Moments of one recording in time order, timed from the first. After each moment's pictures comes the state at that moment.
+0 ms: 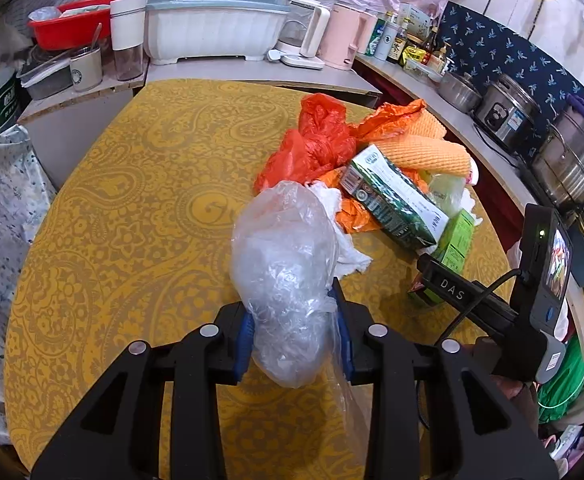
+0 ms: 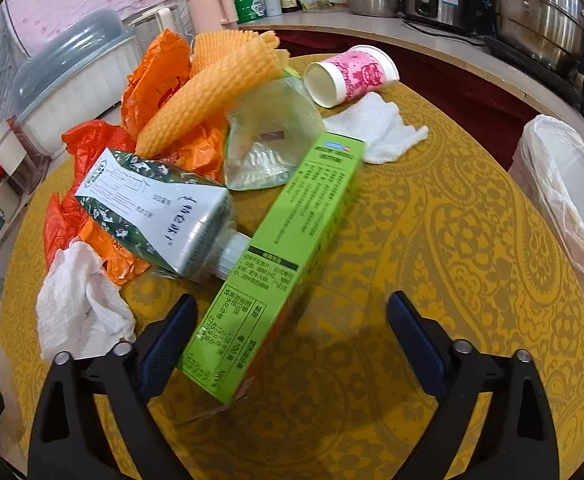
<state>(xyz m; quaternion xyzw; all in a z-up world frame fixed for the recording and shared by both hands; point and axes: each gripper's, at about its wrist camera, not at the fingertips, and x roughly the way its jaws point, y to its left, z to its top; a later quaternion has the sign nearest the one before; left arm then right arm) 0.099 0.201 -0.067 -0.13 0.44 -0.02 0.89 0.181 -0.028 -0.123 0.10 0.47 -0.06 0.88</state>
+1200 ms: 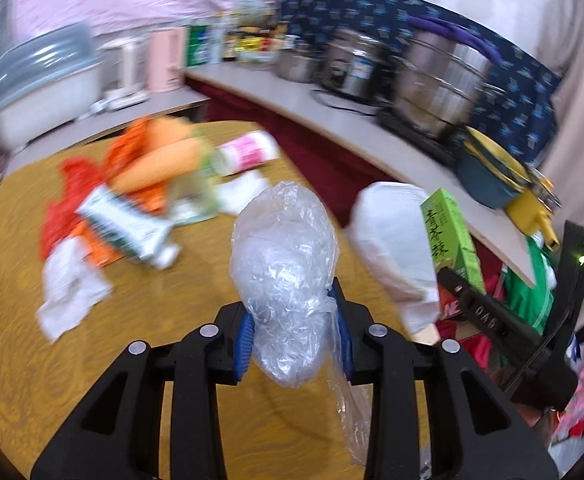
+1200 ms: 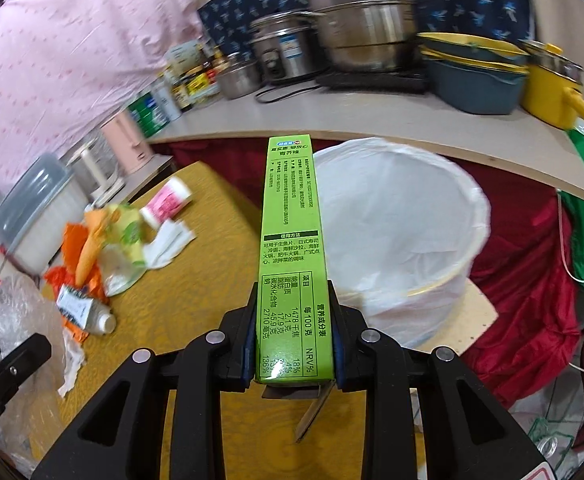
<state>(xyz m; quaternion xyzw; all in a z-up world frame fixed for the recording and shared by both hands) 0.078 -0.033 -0.004 -0.03 0.39 -0.23 0.89 0.038 -0.260 -0.041 0.21 0.35 -0.16 0.90</state>
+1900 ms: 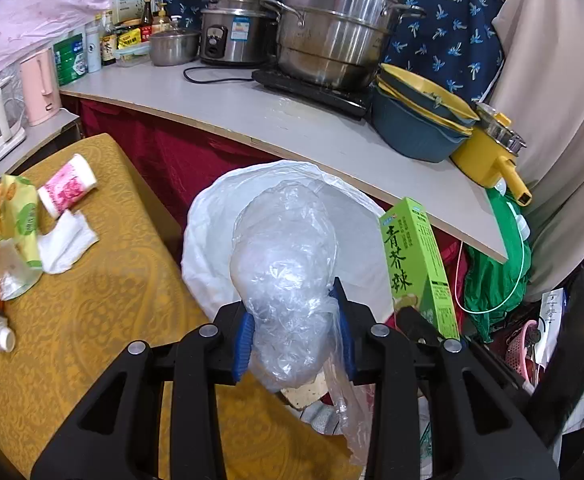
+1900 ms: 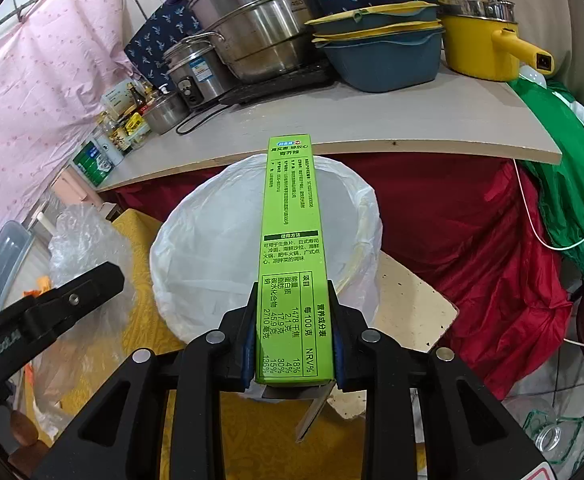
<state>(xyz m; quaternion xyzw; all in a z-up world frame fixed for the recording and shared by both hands) 0.116 -0.236 -0.032 0.04 0.41 -0.33 0.85 0.013 -0.373 -0.073 0.28 0.33 -0.22 0.87</state>
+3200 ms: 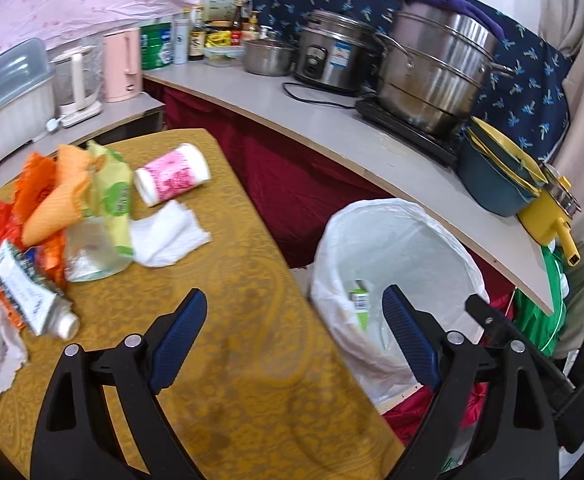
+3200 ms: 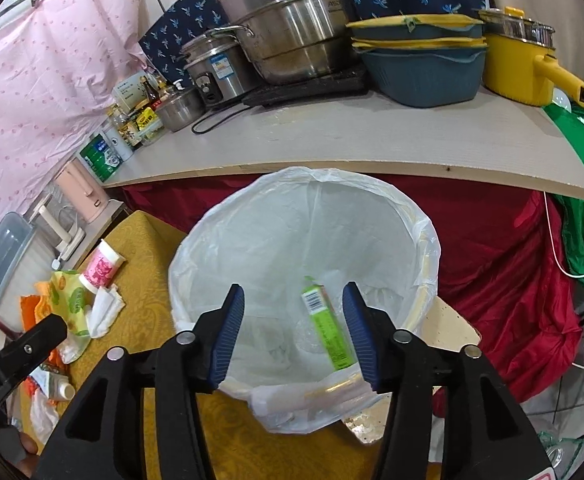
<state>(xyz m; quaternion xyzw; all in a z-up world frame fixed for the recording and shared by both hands) 0.153 -0.133 -0.030 -0.01 0.39 -0.22 0.89 0.067 -0.354 -0.063 0.26 0.33 -0.21 0.89</state>
